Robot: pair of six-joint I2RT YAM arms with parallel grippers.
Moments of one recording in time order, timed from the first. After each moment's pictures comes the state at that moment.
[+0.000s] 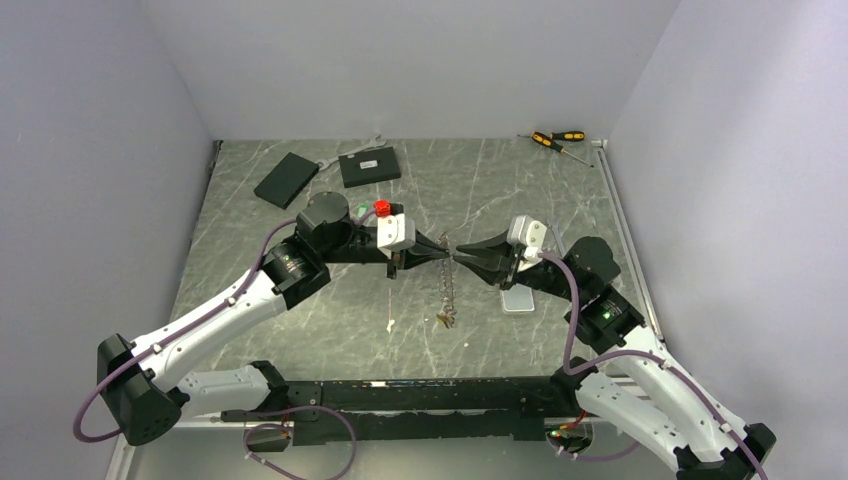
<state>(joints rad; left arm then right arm) -0.81 1.13 1.03 0.06 0.72 0.22 0.62 0.69 0.72 0.06 -0.62 -0.16</state>
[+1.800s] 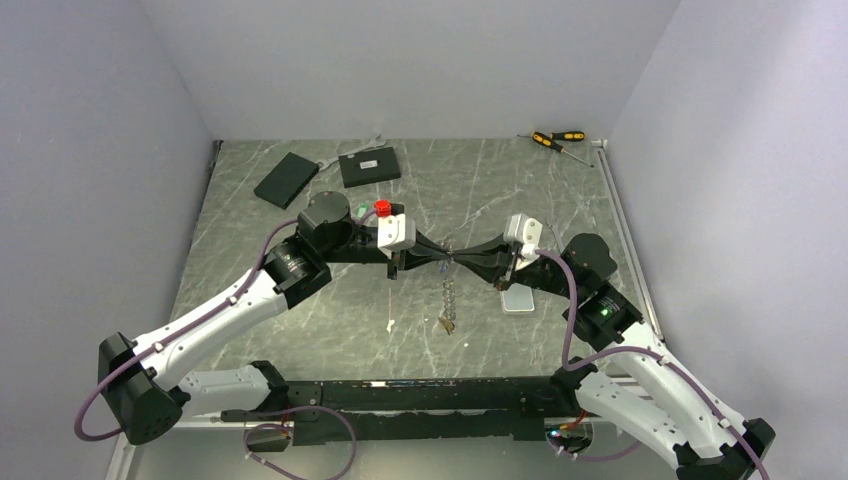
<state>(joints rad) -0.81 1.14 1.03 0.07 0.74 0.21 0.62 0.71 0.74 0.06 -0.66 -0.15</state>
